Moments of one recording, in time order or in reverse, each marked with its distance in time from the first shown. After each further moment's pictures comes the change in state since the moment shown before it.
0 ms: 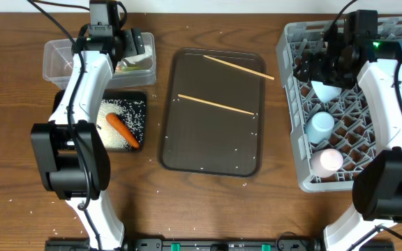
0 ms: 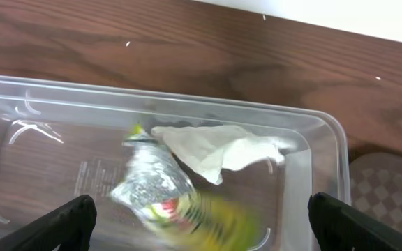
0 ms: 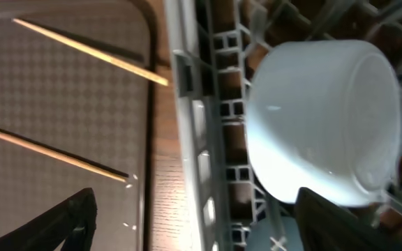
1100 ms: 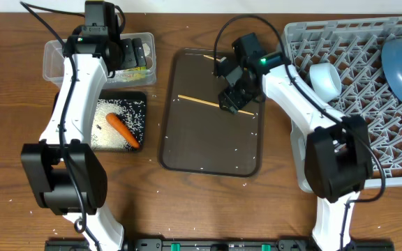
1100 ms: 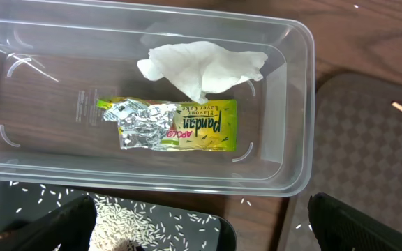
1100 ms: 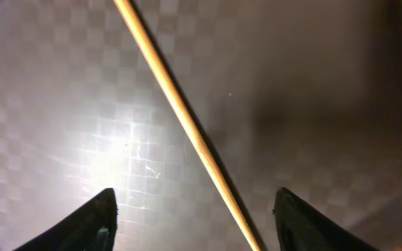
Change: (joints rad) left arm -0.006 -0.116 -0.001 -0.264 0.072 0.000; right arm 0.459 0.245 0.000 0.124 0.019 -0.409
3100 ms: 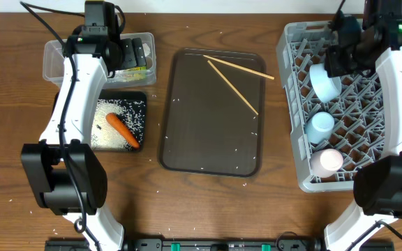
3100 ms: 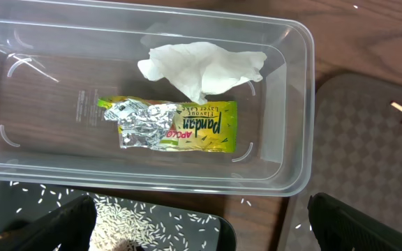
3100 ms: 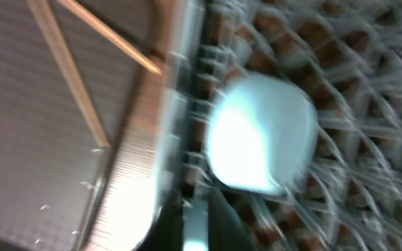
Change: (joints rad) left arm 0.000 0.000 0.000 0.000 0.000 0.000; right arm -0.491 -0.208 0.266 -0.363 0.006 0.060
